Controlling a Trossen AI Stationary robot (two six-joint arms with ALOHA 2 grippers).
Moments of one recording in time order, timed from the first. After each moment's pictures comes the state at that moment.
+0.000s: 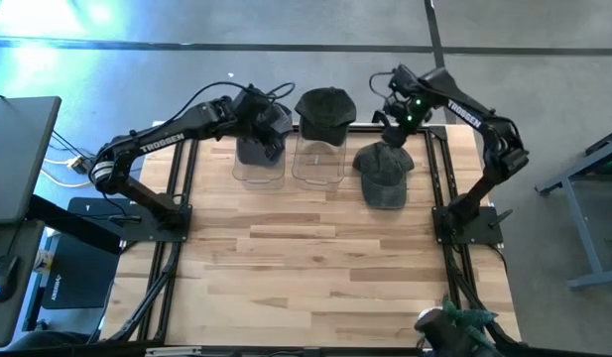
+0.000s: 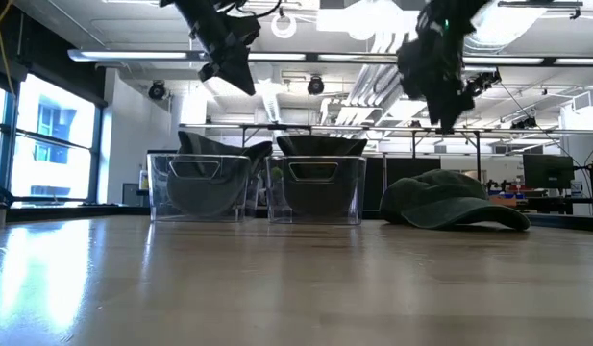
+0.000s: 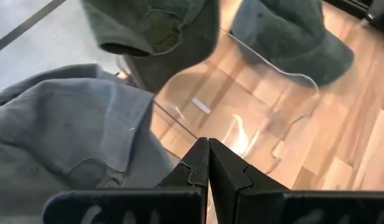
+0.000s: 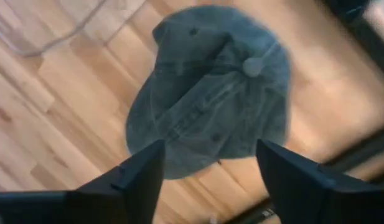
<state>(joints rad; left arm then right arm) 0.50 1.45 1.42 -0.75 -0.02 -0.11 -0.94 1.63 1.55 -1.42 -0.22 -0.14</state>
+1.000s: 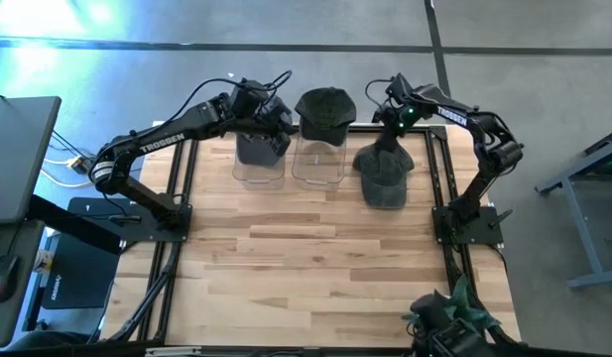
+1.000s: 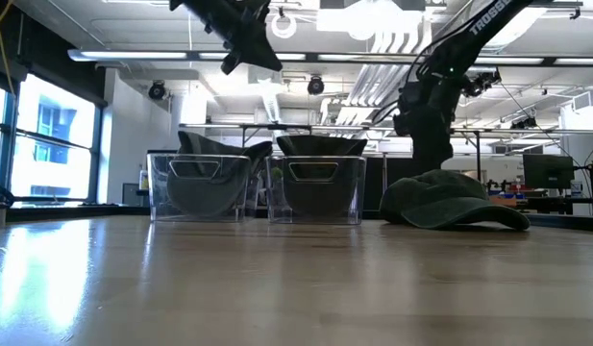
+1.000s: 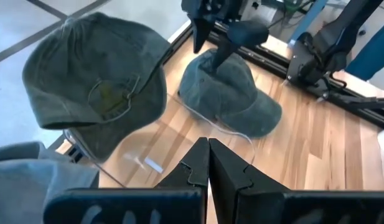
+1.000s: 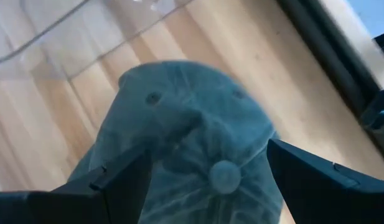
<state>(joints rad) 0.50 1.45 1.42 -0.52 0.15 -0.14 -1.04 1.70 1.26 -0.92 -0.34 -0.38</state>
